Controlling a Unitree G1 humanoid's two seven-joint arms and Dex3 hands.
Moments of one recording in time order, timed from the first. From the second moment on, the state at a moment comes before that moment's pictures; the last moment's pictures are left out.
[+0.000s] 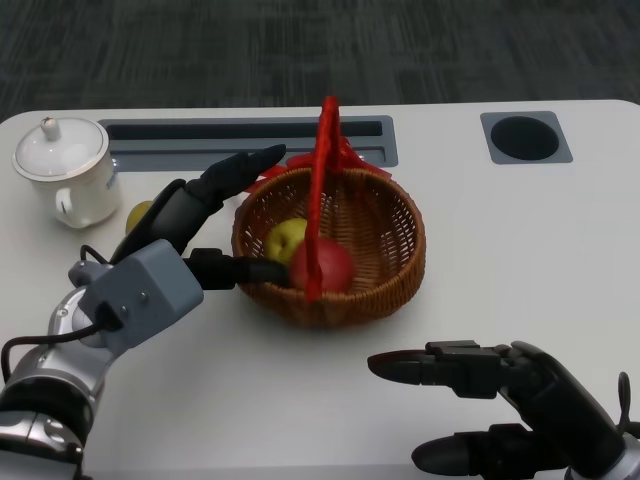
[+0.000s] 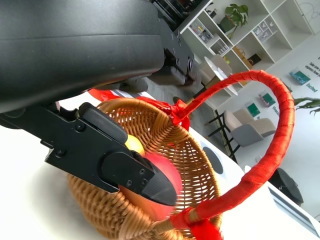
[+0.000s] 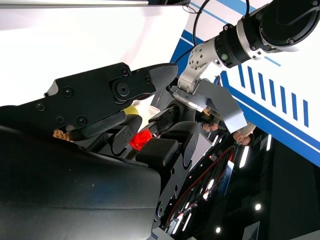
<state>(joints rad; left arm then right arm) -0.72 0.20 -0.13 1.21 0.29 -0.89 -0.08 -0.06 -0.14 0.20 0.41 0.05 -1.10 0.43</state>
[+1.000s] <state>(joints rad) -0.41 0.25 -0.04 0.86 -0.04 -1.10 -0.33 -0.32 -0.29 0.16 0.40 0.03 -1.11 0.46</state>
